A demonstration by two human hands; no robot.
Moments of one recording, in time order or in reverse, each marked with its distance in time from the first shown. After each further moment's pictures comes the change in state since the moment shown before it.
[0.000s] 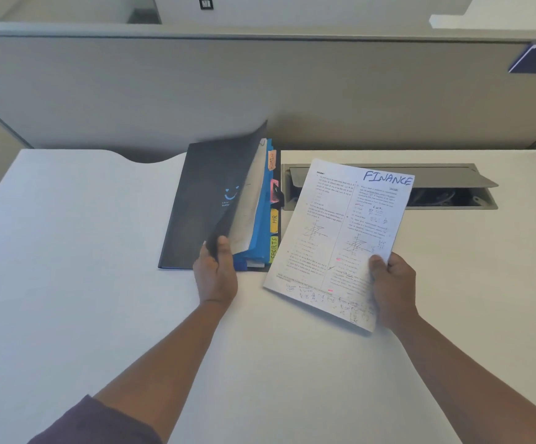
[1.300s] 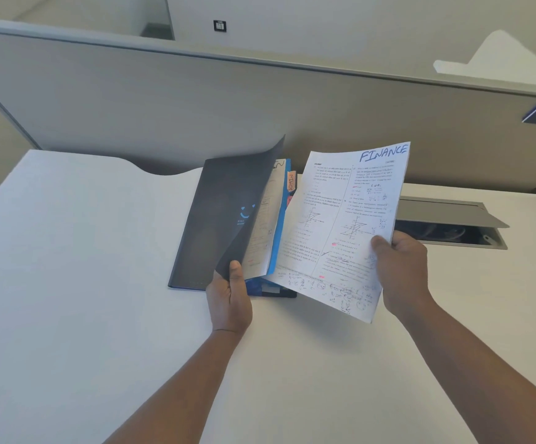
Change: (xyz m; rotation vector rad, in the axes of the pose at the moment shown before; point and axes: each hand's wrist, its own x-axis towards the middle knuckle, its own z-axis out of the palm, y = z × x) left_hand -0.002 -0.001 0.001 -0.185 -0.004 -0.001; right_hand -0.002 -0.107 0.059 -0.084 -0.002 -0.153
